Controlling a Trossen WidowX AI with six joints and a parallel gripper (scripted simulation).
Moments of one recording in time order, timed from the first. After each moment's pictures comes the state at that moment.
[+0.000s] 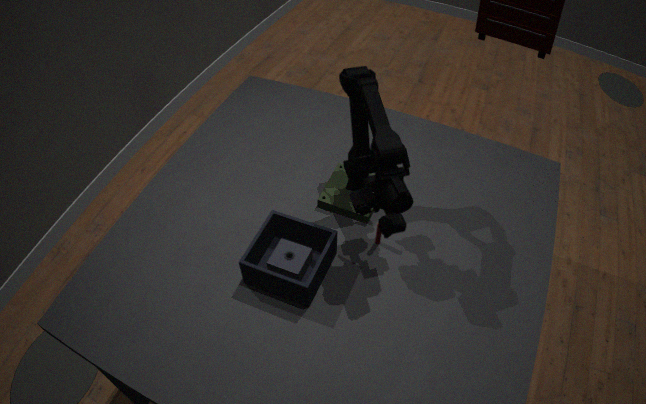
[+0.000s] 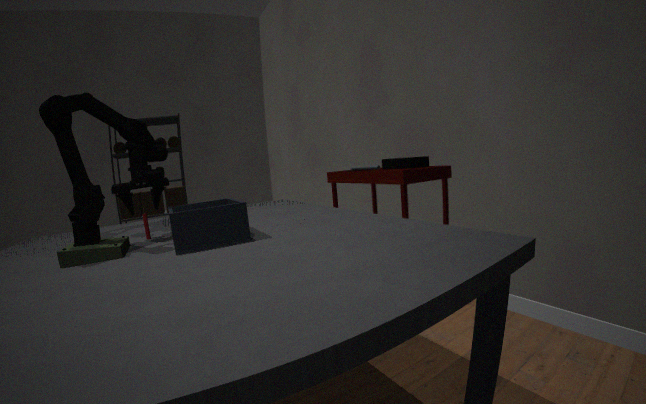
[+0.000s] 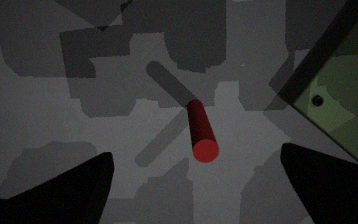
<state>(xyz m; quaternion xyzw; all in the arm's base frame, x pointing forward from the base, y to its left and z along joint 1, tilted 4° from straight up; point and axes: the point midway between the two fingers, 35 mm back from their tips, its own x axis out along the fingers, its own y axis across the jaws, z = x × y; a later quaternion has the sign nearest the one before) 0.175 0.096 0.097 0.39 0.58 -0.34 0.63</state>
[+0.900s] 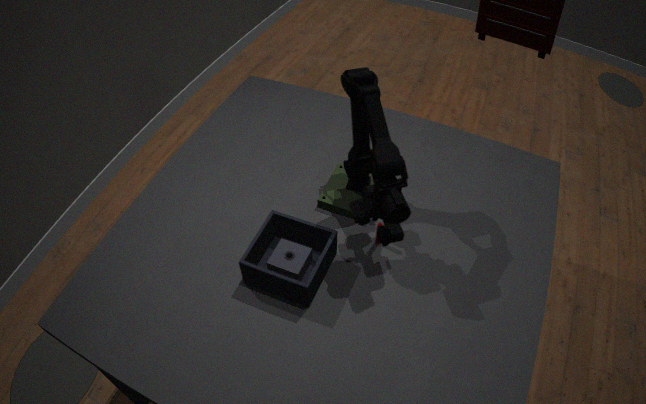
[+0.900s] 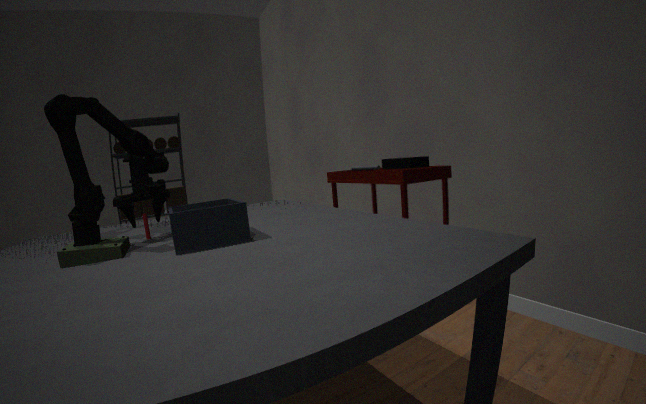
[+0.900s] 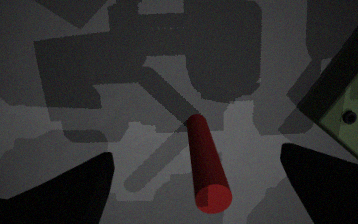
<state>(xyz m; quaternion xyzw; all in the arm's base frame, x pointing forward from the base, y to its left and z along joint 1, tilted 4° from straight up) 0.177 0.096 0.059 0.39 0.58 -0.34 0.63</state>
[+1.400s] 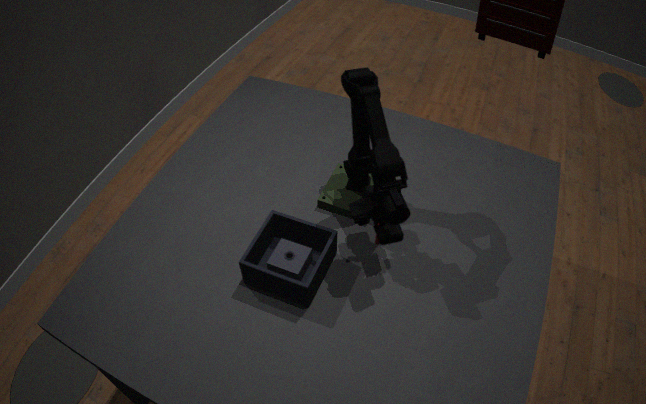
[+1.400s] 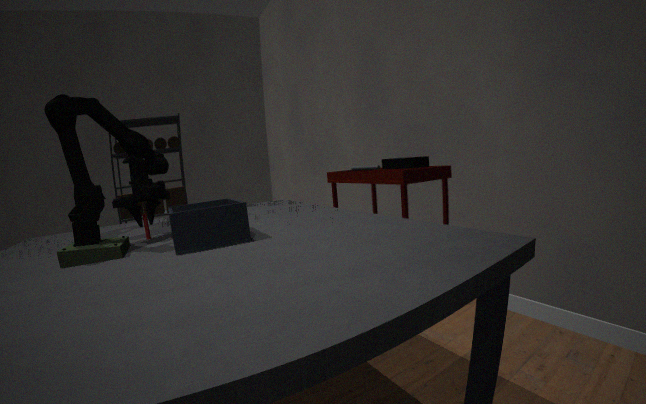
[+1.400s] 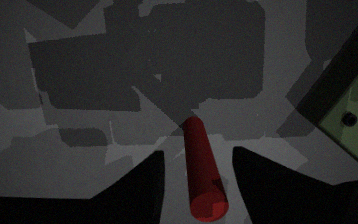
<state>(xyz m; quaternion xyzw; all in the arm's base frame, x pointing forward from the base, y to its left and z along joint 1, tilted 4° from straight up) 0.175 0.095 0.054 0.38 0.59 -0.34 0.62</state>
